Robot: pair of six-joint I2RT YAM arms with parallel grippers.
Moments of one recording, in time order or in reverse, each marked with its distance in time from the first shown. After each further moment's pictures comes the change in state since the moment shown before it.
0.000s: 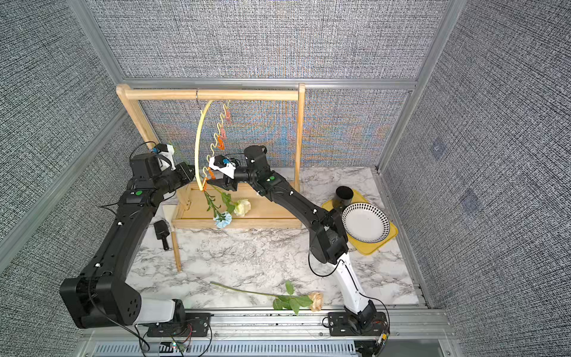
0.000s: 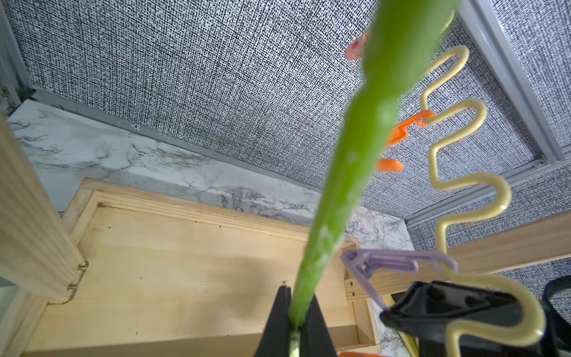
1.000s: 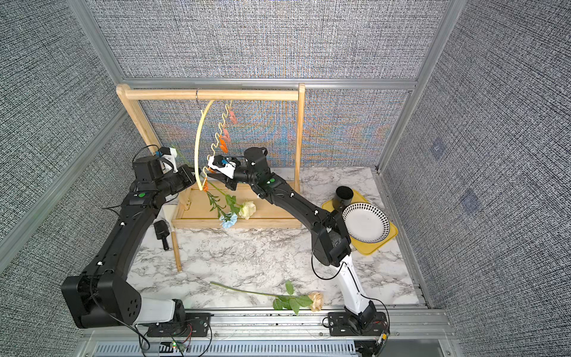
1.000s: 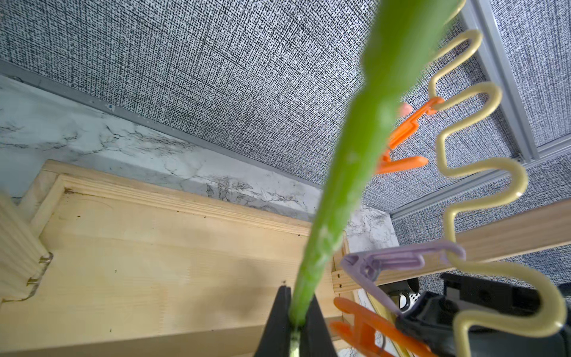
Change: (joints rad) left arm 0.000 0.000 -0.059 0.069 0.063 -0.049; right arm 0.009 -0.049 -0.076 0.069 0.097 0.000
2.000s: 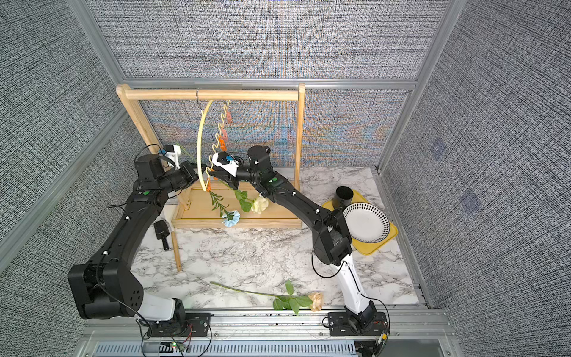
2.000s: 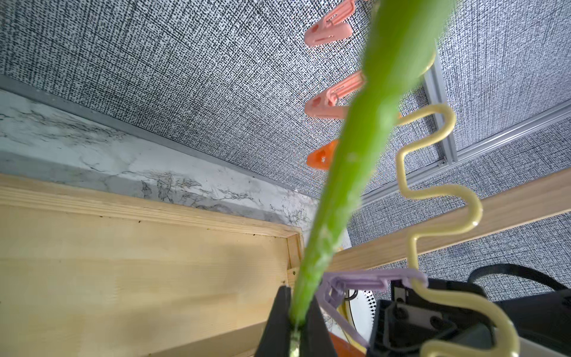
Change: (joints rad) left arm 0.012 0.064 0.006 0.136 0.184 -0.150; right arm -0.020 0.000 -0.008 0.035 -0.063 0.081
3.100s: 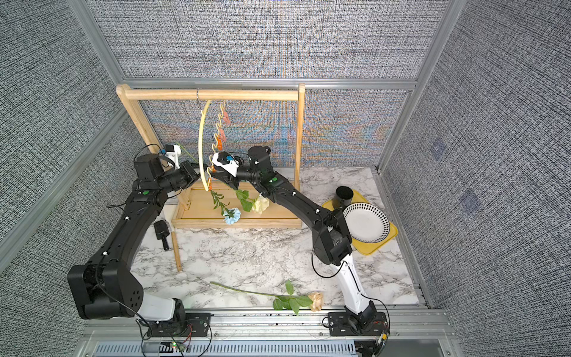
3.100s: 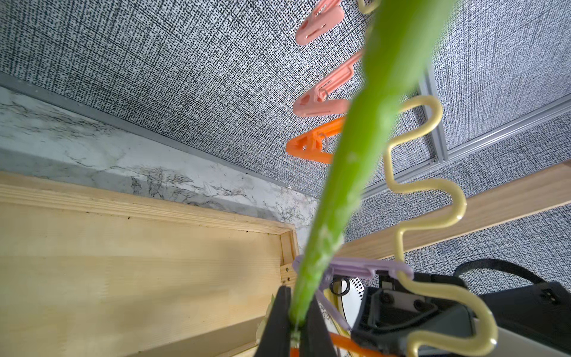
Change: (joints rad) left arm 0.001 -0.003 0.001 -0.002 0.022 -0.010; right arm -0.001 0.000 -0.003 0.001 0.004 0.003
